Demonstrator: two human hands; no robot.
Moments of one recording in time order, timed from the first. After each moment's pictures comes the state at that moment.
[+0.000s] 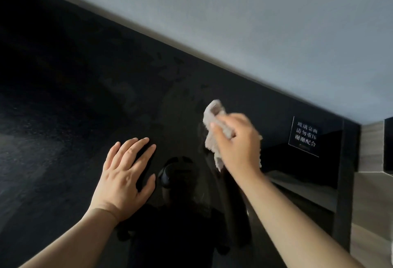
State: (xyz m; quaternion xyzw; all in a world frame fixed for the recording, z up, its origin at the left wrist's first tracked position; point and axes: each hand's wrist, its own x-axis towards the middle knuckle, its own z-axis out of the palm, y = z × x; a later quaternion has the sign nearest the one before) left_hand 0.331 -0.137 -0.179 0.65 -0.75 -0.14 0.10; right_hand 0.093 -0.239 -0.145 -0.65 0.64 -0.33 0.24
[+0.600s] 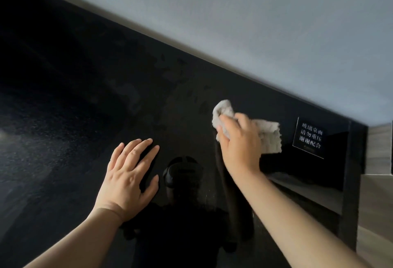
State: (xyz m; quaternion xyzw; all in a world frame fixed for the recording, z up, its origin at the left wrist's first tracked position) left_hand 0.331 -0.136 -0.180 0.65 -0.75 -0.13 0.09; right_hand 0.087 -0.243 -0.176 -0.74 0.64 -0.21 0.07
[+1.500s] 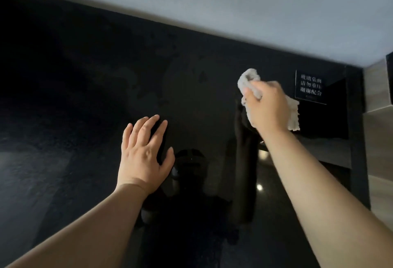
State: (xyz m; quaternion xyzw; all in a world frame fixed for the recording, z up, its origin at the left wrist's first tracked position) left_hand 0.331 -0.136 -0.185 0.65 -0.75 -0.10 0.10; right_hand 0.063 -0.233 -0.161 -0.59 0.76 -0.24 0.08
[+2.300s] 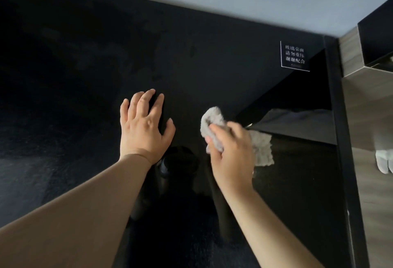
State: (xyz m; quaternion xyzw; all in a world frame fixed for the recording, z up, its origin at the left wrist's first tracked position) left_hand 0.333 -0.134 -0.191 0.64 -0.76 -0.09 0.12; right_hand 0.155 -0.059 -0.169 -0.60 0.75 -0.24 0.10
